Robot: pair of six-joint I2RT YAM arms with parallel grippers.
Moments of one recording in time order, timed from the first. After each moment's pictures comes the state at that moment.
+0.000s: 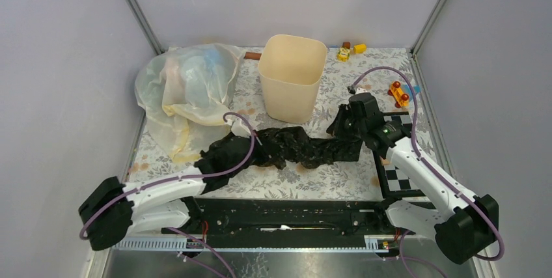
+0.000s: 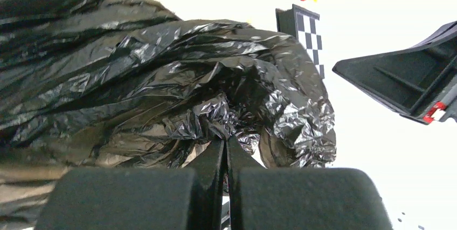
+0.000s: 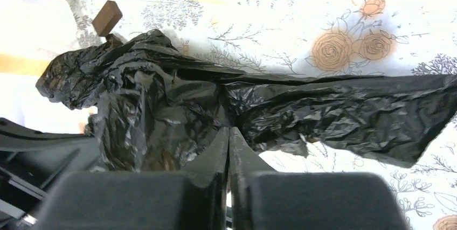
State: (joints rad) left arm -0.95 1.10 0.45 0.25 -0.22 -1.12; right arm 0.48 1.10 0.88 -0.54 -0.06 0.63
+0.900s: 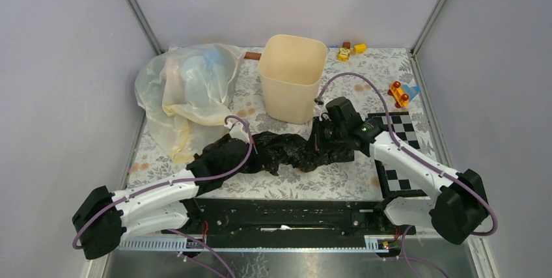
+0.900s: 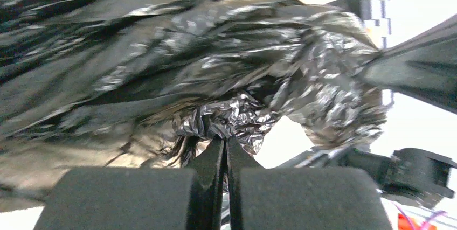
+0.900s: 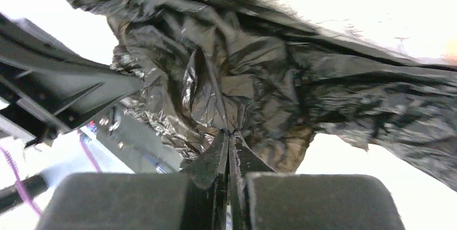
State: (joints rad) left arm -0.91 0.96 0.44 0.00 -0.12 -0.96; right arm 0.63 1.24 0.88 -0.48 -0.32 0.52
